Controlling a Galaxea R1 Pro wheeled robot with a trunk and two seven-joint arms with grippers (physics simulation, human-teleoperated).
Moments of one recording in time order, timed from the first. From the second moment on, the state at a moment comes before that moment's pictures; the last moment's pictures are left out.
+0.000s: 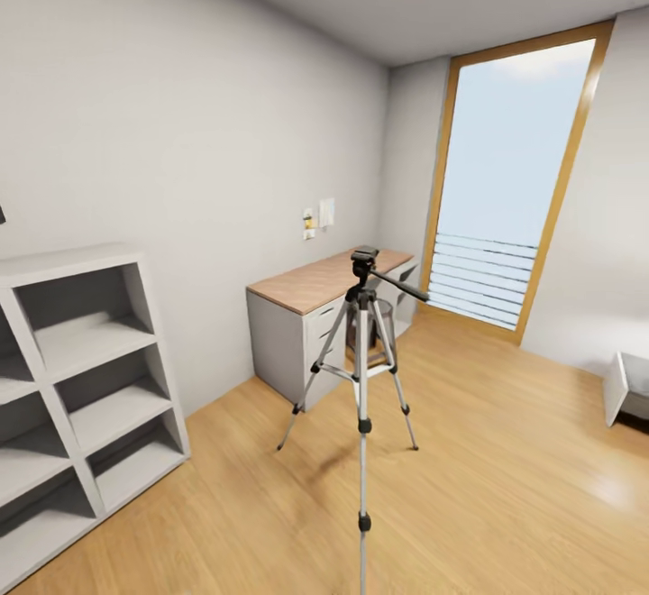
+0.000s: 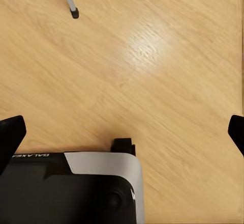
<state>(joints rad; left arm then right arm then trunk) -0.42 0.05 0.07 0.00 0.51 0.16 0.09 -0.37 -0.13 -0.04 0.03 -0.03 0.01 0.17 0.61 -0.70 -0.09</state>
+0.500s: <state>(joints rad) -0.29 0.05 0.07 0.00 0.52 0.01 0.09 -0.37 -0.13 -0.03 0.03 -0.03 0.01 0.17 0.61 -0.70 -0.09</state>
